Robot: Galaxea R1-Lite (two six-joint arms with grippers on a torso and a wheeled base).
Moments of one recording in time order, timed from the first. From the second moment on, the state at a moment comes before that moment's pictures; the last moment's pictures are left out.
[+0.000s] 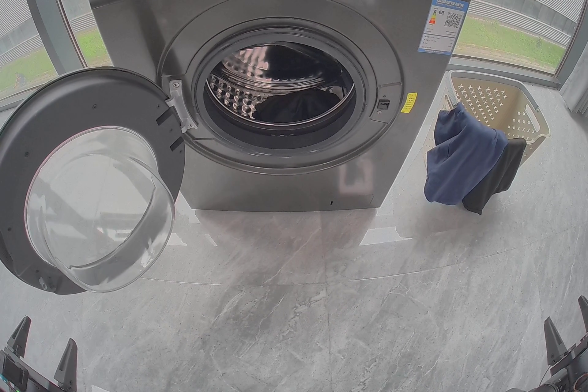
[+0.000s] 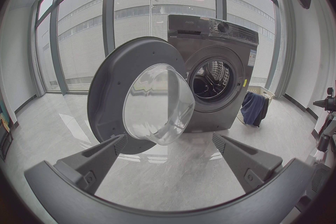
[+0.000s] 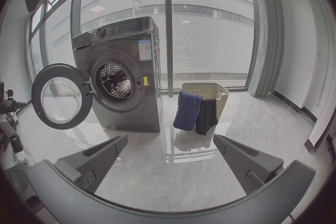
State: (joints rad) left arm 0.00 0.01 -0.02 0.00 0.02 -0.02; right arm 0.00 0.01 -0.02 -0.01 0.00 0.01
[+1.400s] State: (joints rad) left arm 0.00 0.01 -0.02 0.00 0.02 -0.03; right arm 0.00 0.01 -0.02 -0.01 0.00 0.01
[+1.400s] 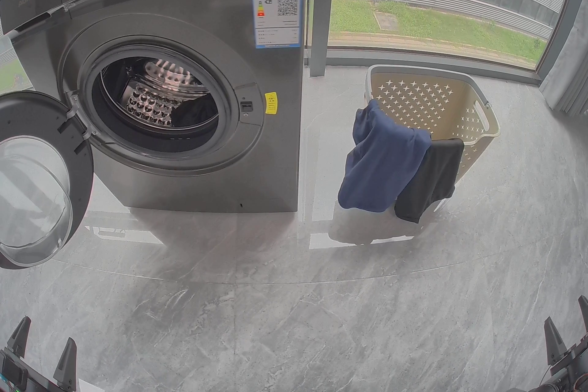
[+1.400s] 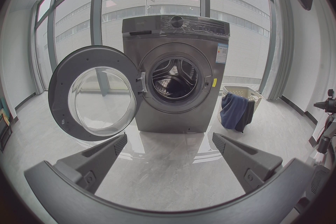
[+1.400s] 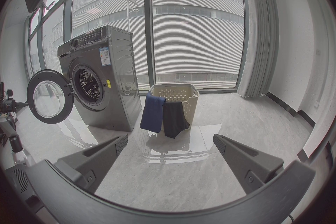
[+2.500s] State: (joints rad) left arm 0.00 0.01 -0.02 0.00 0.02 -0.04; right arm 0.00 0.01 -0.02 -0.01 0.00 0.01
